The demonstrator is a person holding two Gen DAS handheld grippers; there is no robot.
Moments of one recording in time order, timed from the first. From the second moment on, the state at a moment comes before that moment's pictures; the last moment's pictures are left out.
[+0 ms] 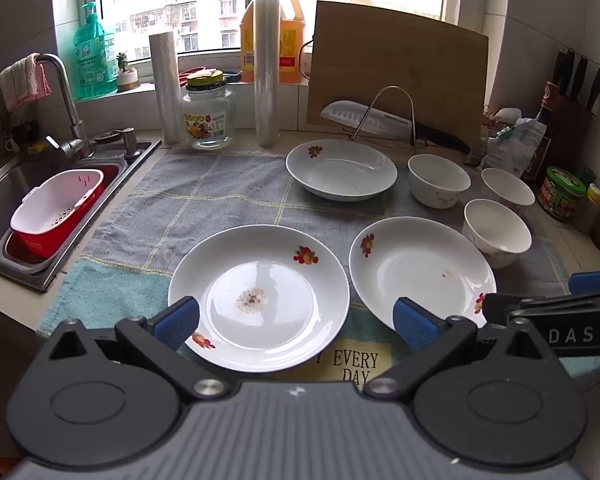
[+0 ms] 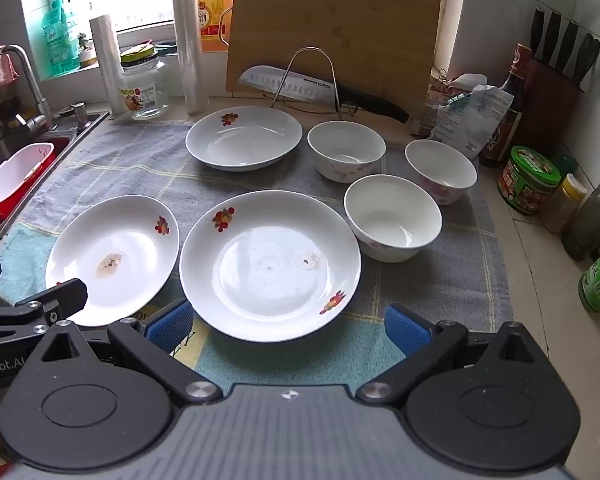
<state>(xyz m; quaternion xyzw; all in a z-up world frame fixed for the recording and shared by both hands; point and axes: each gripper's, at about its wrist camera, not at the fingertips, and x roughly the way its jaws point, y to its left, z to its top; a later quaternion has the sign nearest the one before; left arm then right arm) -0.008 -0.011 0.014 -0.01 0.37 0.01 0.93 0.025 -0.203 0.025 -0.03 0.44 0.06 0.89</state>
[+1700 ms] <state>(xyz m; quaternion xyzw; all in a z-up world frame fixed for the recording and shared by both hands) 0.056 0.139 -0.042 0.02 0.41 -0.08 0.91 0.024 -0.057 -0.084 -0.10 0.46 0.21 0.86</state>
